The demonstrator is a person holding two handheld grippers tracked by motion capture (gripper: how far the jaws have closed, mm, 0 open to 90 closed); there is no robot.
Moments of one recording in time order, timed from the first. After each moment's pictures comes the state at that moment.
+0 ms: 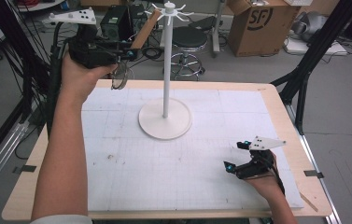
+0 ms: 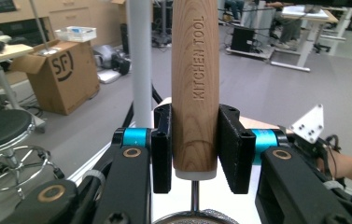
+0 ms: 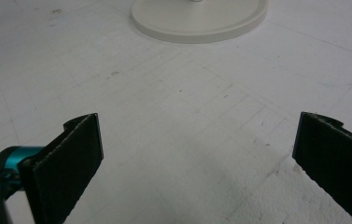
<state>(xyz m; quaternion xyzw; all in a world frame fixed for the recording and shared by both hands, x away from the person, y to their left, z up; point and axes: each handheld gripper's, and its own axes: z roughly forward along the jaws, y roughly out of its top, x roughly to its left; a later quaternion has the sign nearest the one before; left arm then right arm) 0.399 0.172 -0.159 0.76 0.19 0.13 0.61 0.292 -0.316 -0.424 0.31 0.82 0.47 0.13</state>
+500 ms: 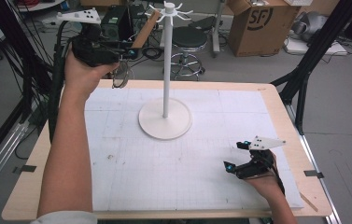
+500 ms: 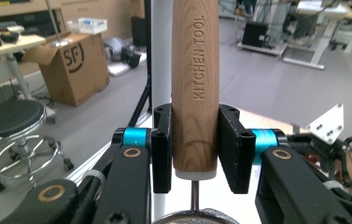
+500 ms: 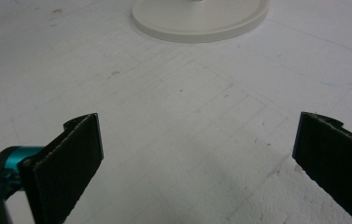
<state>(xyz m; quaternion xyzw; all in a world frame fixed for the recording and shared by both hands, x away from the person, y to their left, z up) 0.410 0.167 -0.165 0.77 0.21 0.14 0.59 0.293 -0.316 -0.425 0.31 0.82 0.47 0.12</state>
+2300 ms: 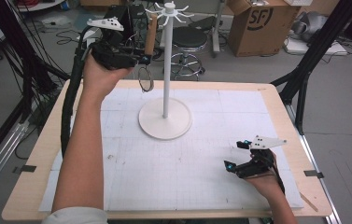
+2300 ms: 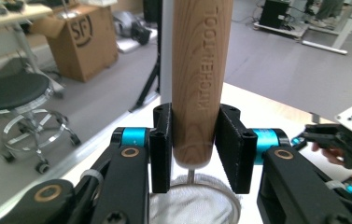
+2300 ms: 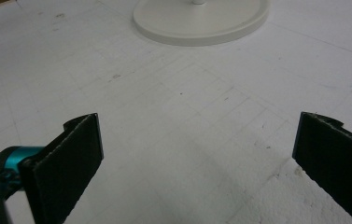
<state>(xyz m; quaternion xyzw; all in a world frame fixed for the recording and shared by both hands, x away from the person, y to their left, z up) 0.428 0.137 -0.186 0.78 0.25 0.13 0.55 0.295 -0.318 -0.424 0.31 0.81 0.48 0.12</state>
